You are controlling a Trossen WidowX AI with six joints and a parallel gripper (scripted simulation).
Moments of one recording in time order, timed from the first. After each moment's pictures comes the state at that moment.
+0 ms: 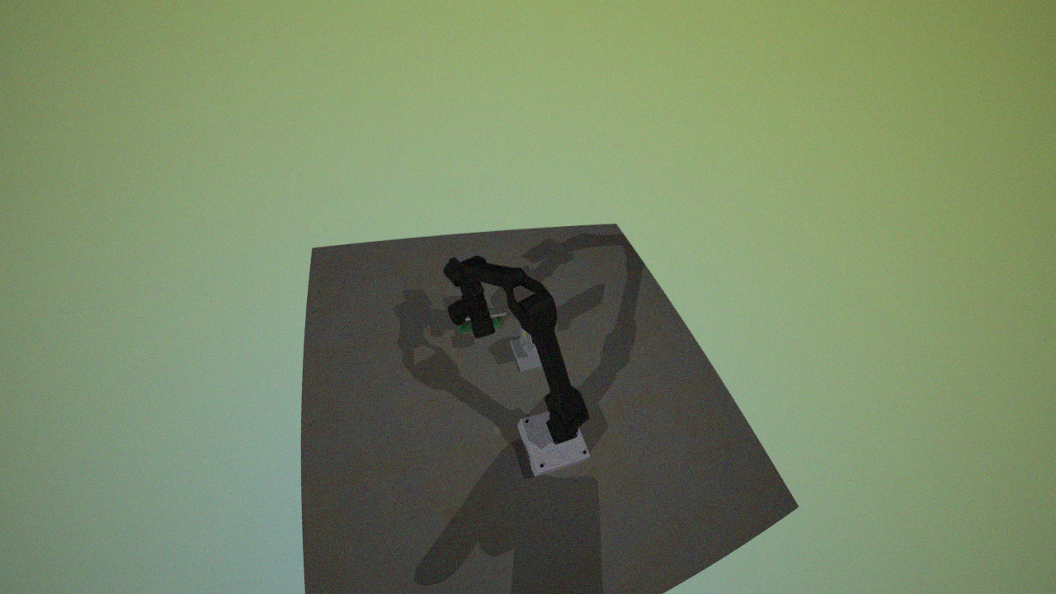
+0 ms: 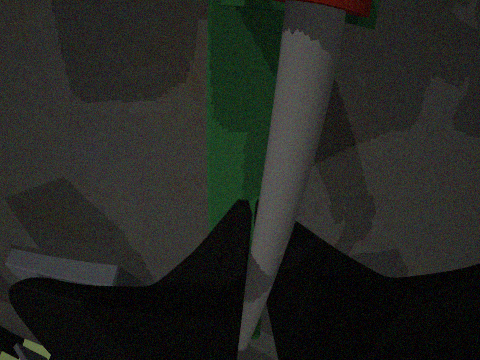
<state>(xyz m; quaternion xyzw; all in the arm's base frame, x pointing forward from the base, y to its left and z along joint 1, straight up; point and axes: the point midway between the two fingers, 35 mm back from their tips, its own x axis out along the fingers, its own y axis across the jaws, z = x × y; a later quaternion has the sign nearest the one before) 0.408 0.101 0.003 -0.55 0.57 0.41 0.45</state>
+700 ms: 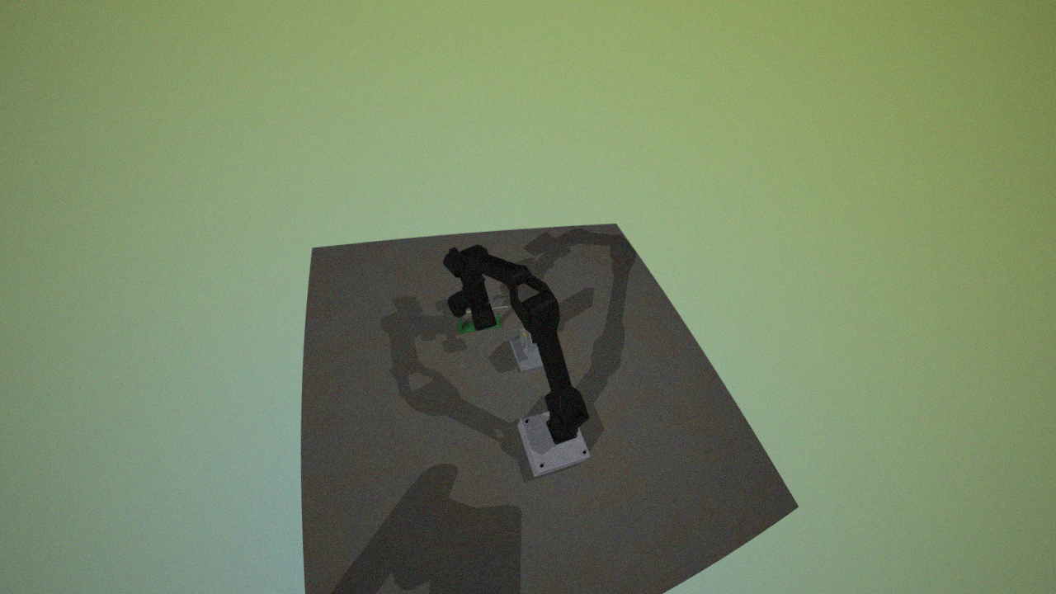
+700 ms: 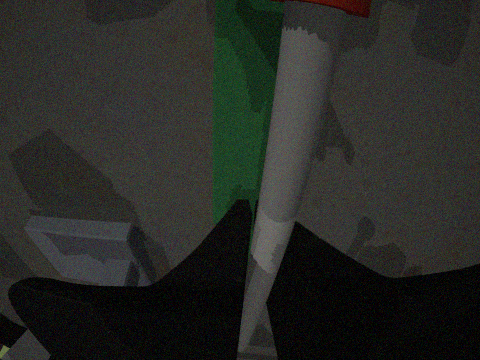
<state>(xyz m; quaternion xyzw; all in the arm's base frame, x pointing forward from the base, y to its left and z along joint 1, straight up) 0.408 0.101 0.041 -0.55 0.57 0.41 0.45</state>
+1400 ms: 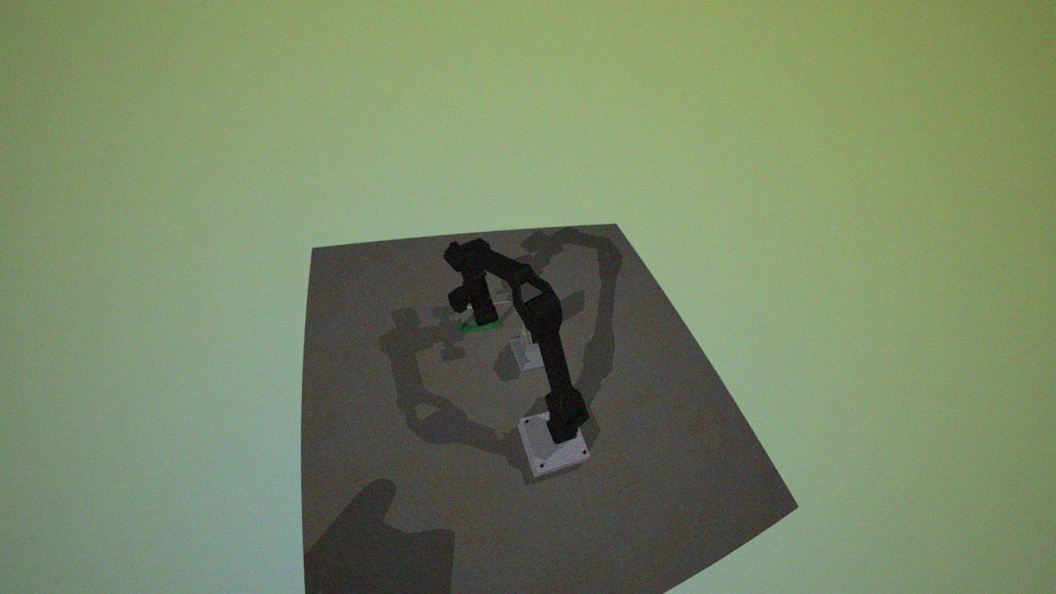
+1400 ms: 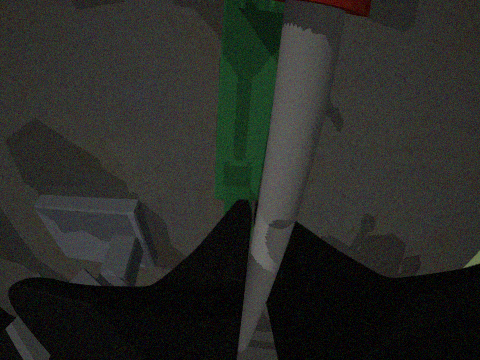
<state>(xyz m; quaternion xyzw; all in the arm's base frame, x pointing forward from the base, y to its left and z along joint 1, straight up) 0.406 0.101 0.065 -0.56 0.56 0.42 0.45</state>
